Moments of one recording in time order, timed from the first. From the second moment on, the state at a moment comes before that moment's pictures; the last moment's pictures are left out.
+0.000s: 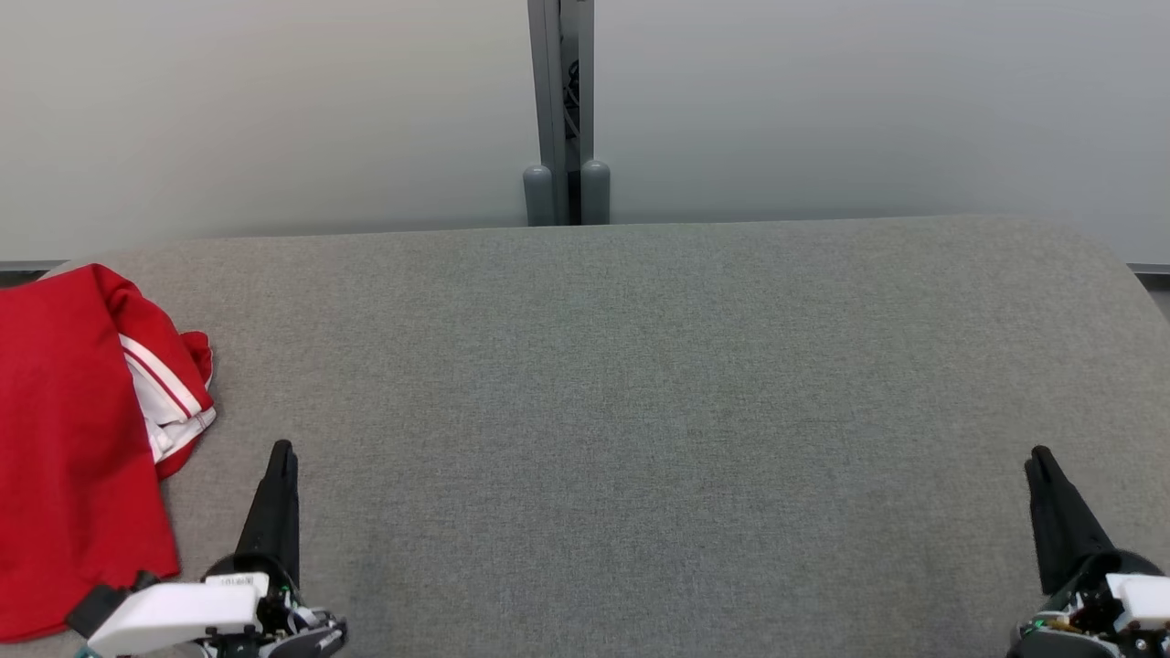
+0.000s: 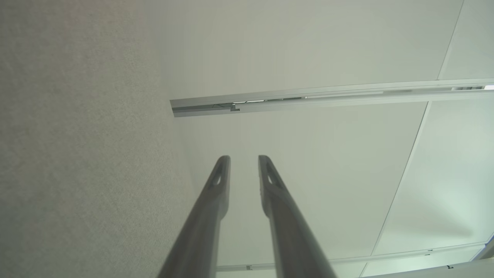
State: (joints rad) left arm -0.03 0.04 0.02 0.20 -1.62 -0.13 0.04; right arm -0.02 -0.04 -0.19 0.19 1.62 0.13 0.18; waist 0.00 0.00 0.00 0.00
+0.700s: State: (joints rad) left arm 0.00 0.04 0.06 0.24 -1.54 -0.13 -0.03; right arm 0.00 -0.03 -0.16 0.22 1.48 0.13 0.08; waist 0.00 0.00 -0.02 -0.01
